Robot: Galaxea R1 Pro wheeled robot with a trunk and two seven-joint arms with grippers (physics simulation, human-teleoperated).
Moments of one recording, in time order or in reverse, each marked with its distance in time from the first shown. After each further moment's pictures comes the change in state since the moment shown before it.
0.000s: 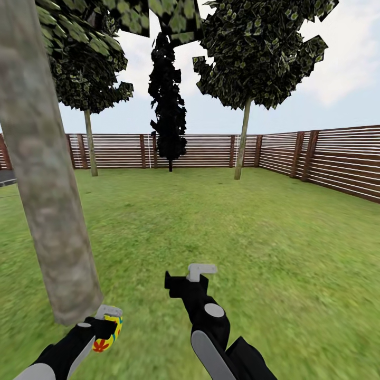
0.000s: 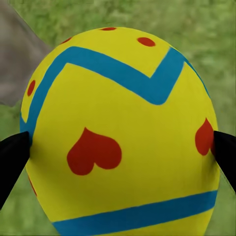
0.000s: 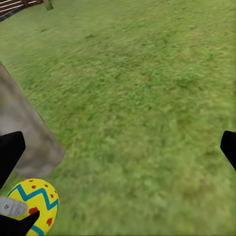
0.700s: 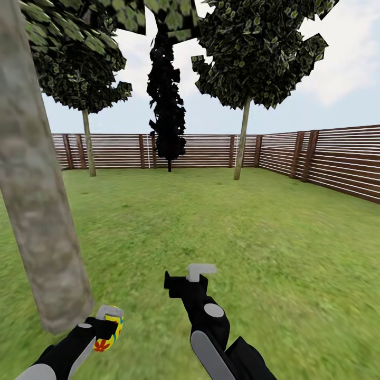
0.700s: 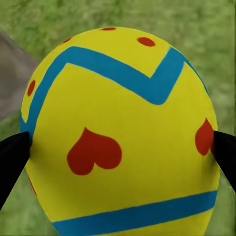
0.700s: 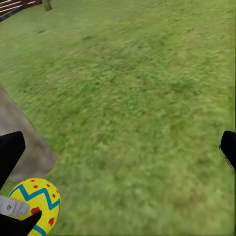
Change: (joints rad) left arm 0.002 -0.004 -0.002 0.002 -0.003 -0.009 0.003; right arm 0.000 0.001 0.002 0.000 0.000 0.000 0.000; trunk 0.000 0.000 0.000
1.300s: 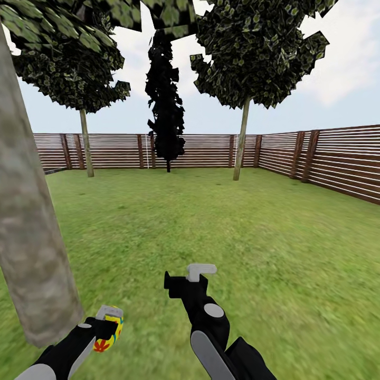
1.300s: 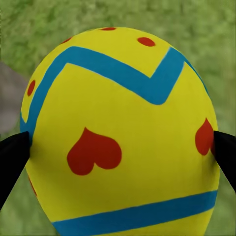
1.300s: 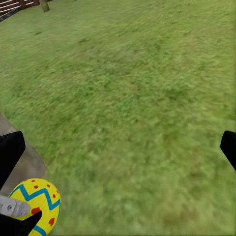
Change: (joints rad) left arm 0.000 0.001 0.000 0.001 0.000 0.002 -0.003; right arm 0.000 0.000 0.000 0.000 0.000 0.000 0.001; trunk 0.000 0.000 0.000
